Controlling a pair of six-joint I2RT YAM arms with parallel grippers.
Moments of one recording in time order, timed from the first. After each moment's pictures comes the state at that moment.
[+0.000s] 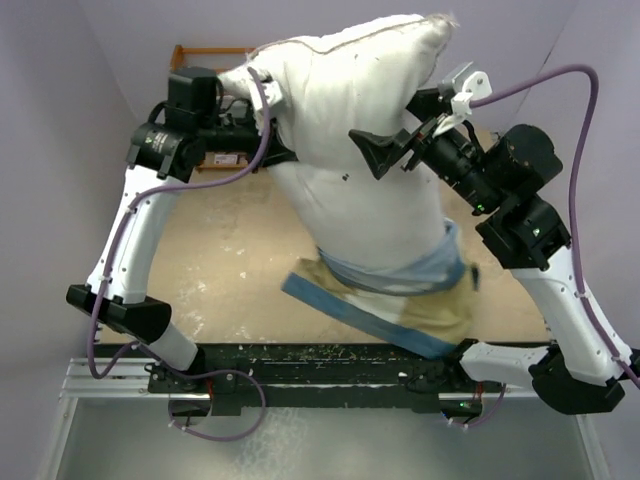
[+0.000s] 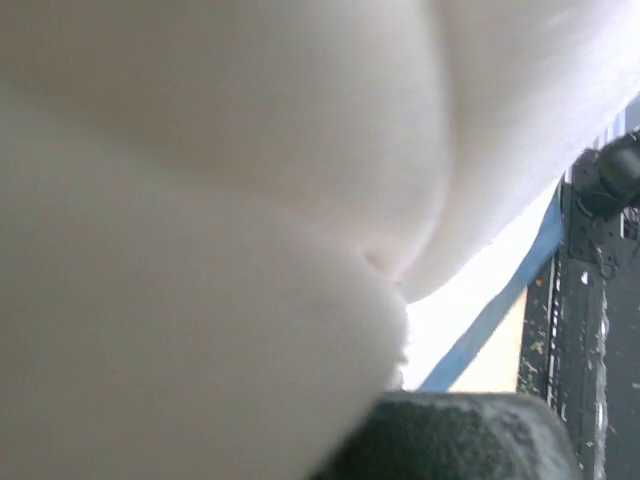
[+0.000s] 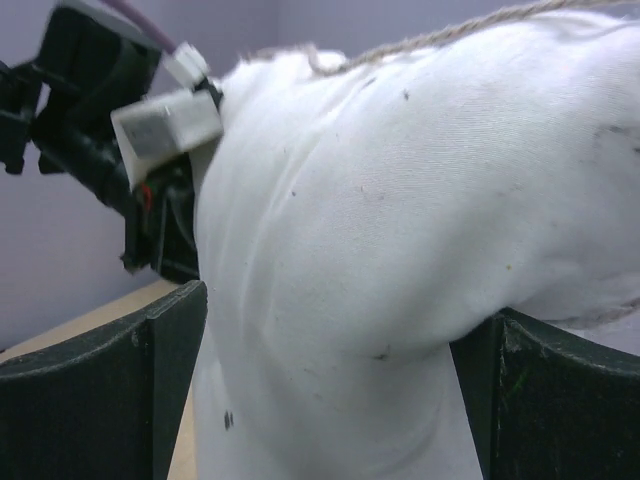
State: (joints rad) left arm -0.34 1.59 2.10 -0.92 0.85 0.39; right arm 0.67 1.15 1.67 -0.27 -0.12 -0.07
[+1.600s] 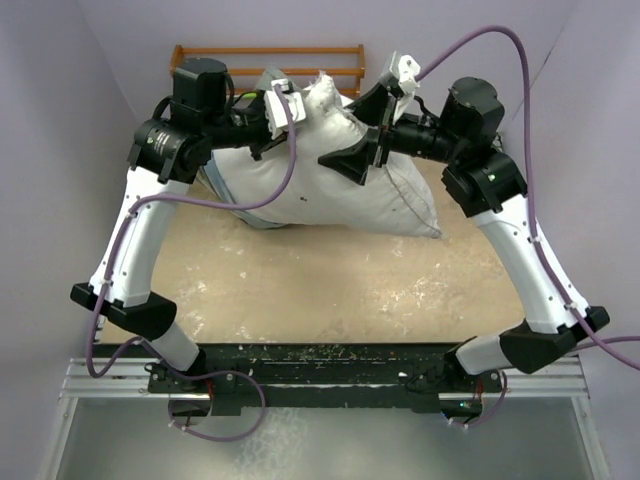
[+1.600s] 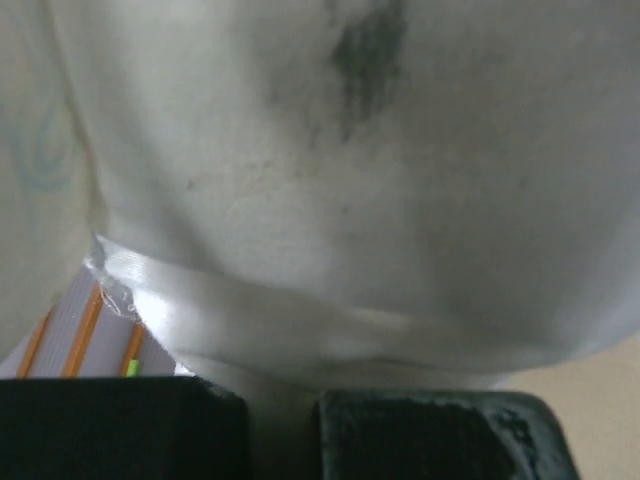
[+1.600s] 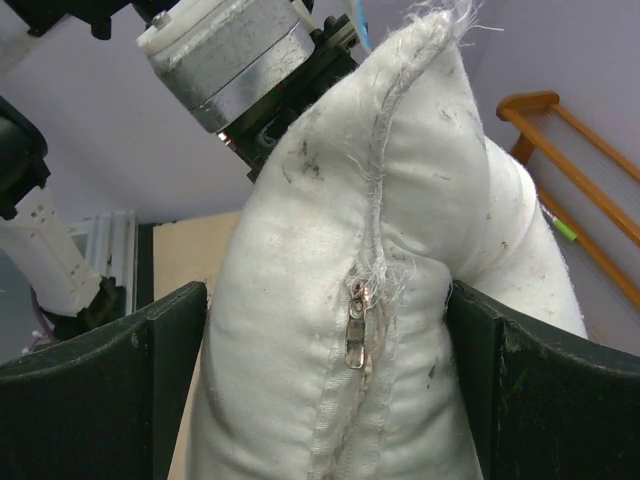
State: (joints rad) left arm -0.45 1.63 2.24 -0.97 0.57 0.73; right arm 0.52 1.42 1.86 -0.38 -0.74 -0.03
